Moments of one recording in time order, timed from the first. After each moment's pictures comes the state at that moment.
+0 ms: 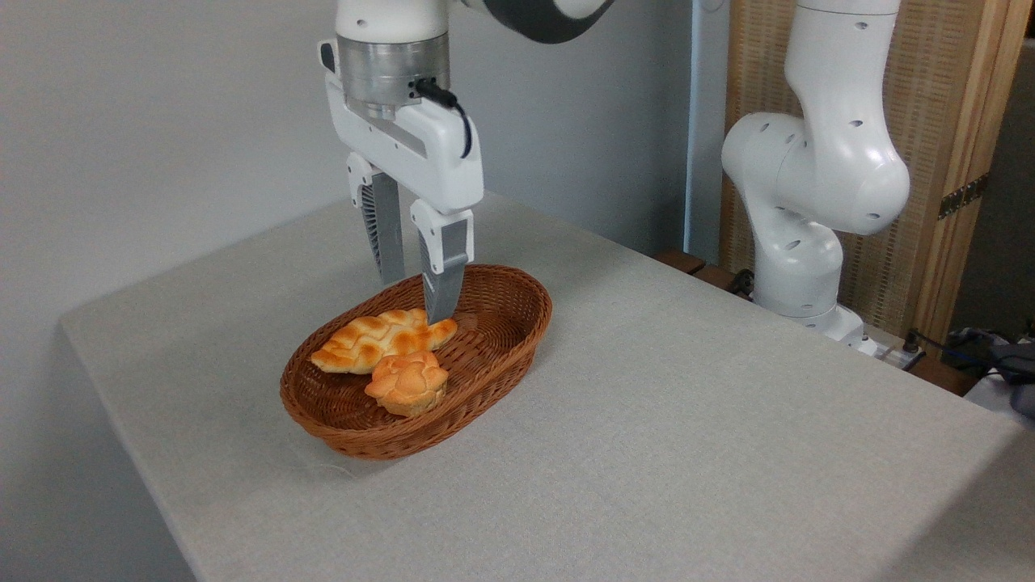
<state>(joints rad) -0.17 -0.16 0.04 -1.92 -0.08 1.87 0.72</state>
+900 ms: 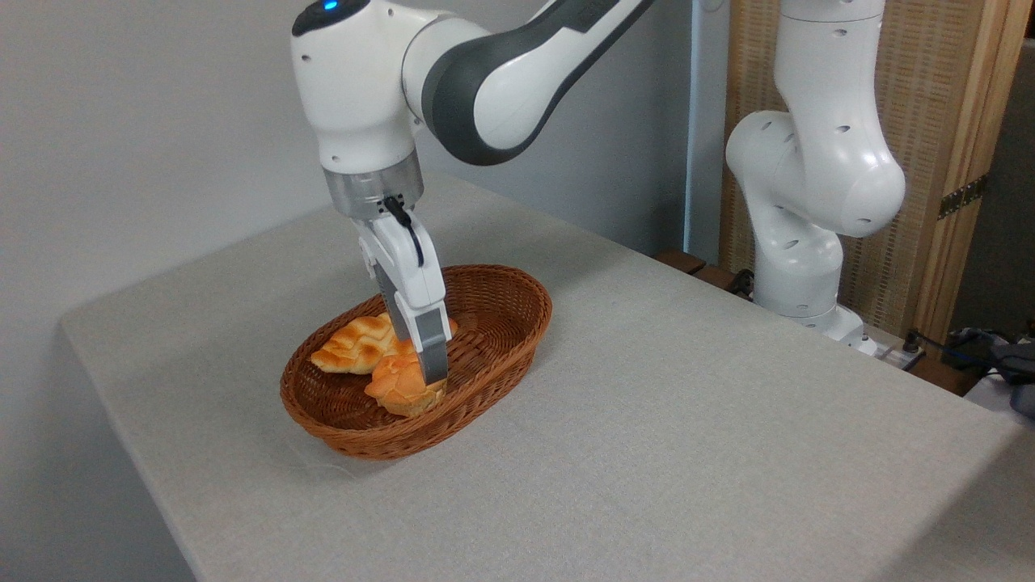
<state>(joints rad) -0.26 -0.02 0.03 -2.02 -0.08 1.98 0.81</state>
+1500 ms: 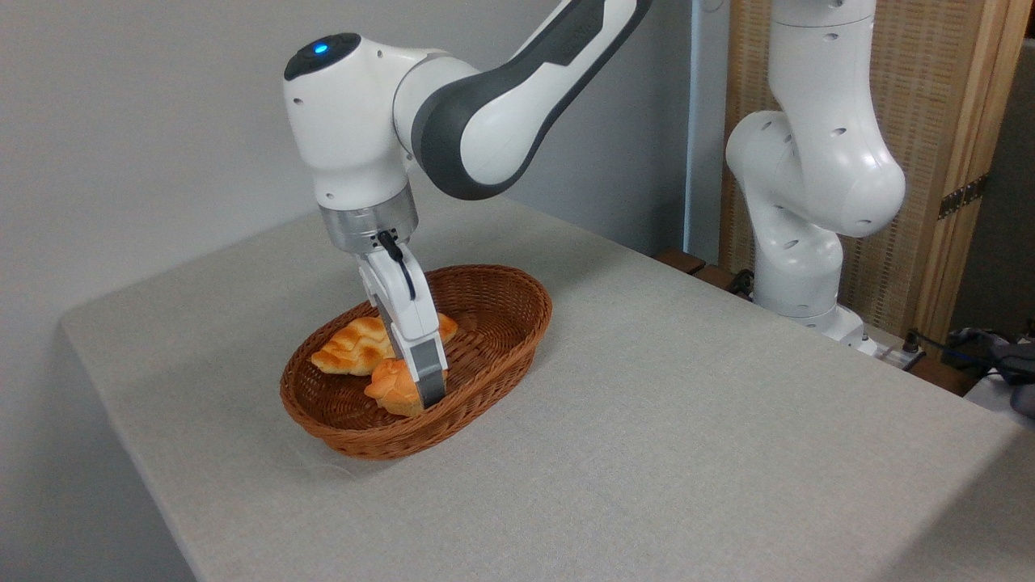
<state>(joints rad) -0.26 0.04 0.03 -2.02 -0.06 2.03 0.82</state>
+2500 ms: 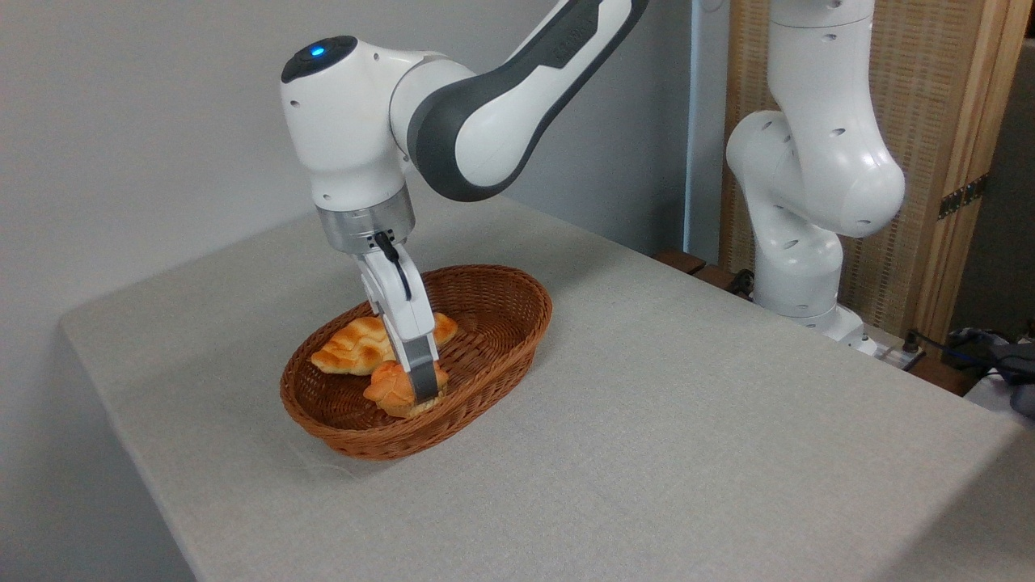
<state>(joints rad) -0.27 0.05 0.03 -2.02 -0.06 2.03 0.82</state>
